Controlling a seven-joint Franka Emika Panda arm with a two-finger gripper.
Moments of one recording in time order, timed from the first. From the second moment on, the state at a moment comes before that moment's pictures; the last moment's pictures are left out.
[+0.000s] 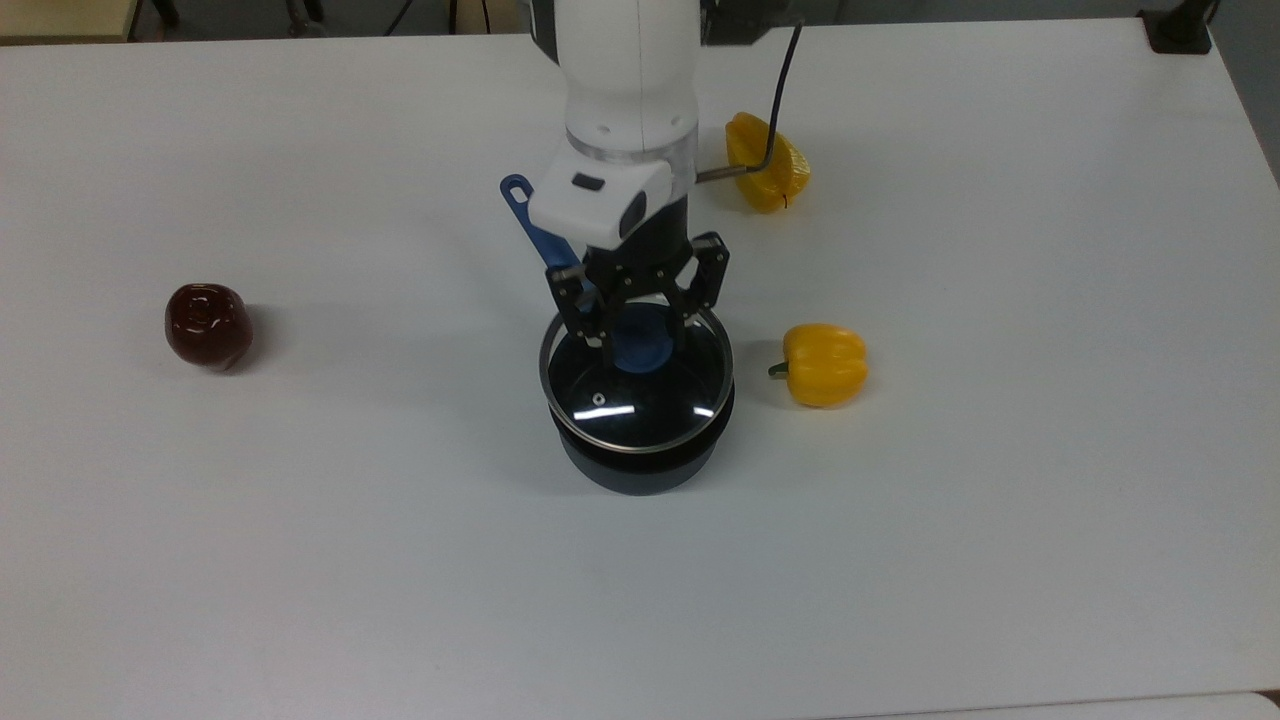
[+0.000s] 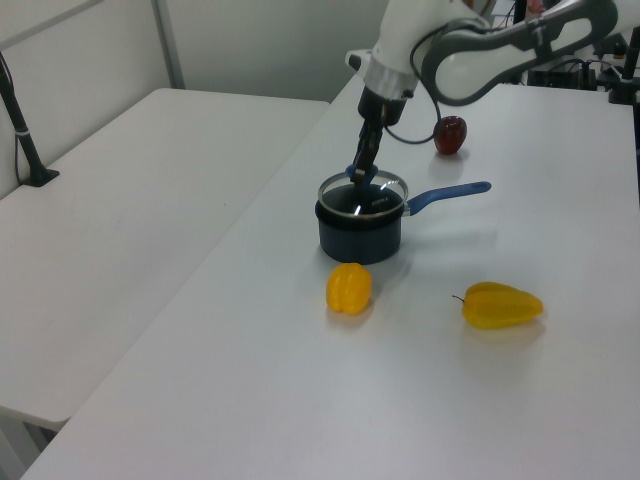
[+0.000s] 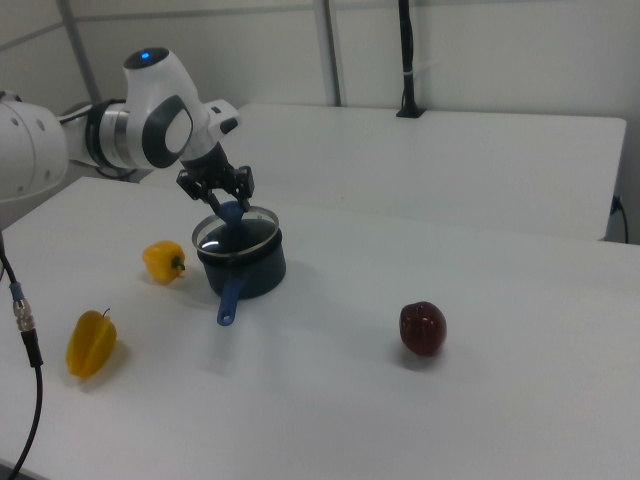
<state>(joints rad) 0.09 0.43 0.13 -1.51 -0.08 2.28 -0.11</state>
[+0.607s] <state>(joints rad) -0.11 0.30 0.13 -1.61 -0.08 2.18 -0.11</state>
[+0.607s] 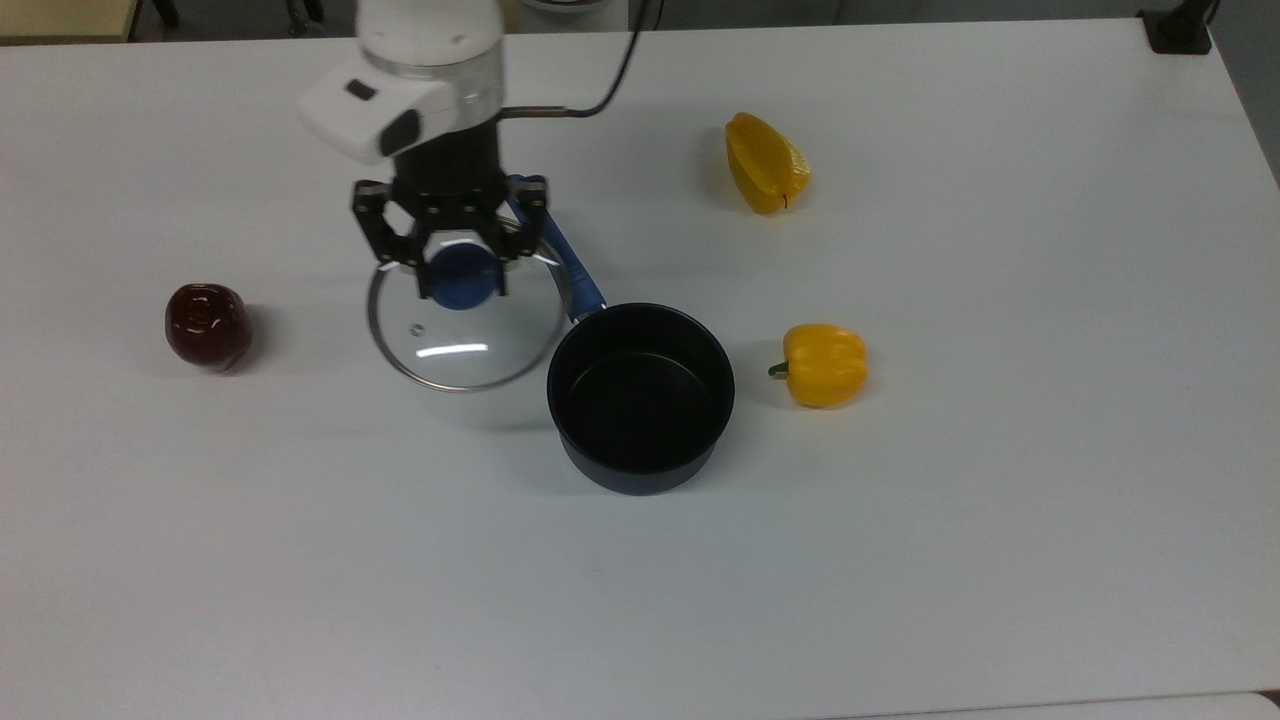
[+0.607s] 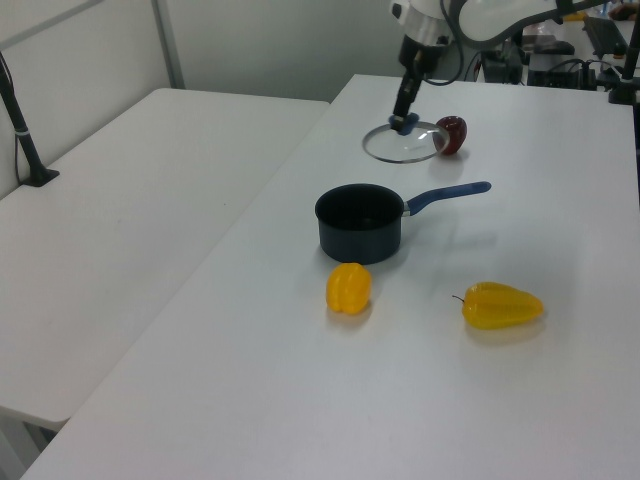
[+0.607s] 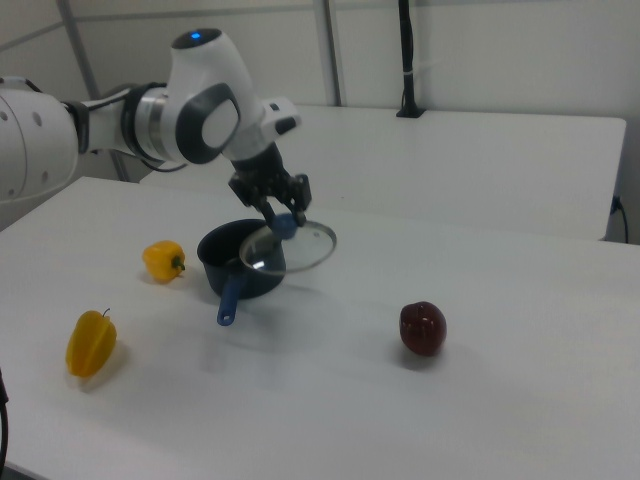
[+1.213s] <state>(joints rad) -0.22 0.28 0.13 -1.91 -0.08 2.42 -0.11</state>
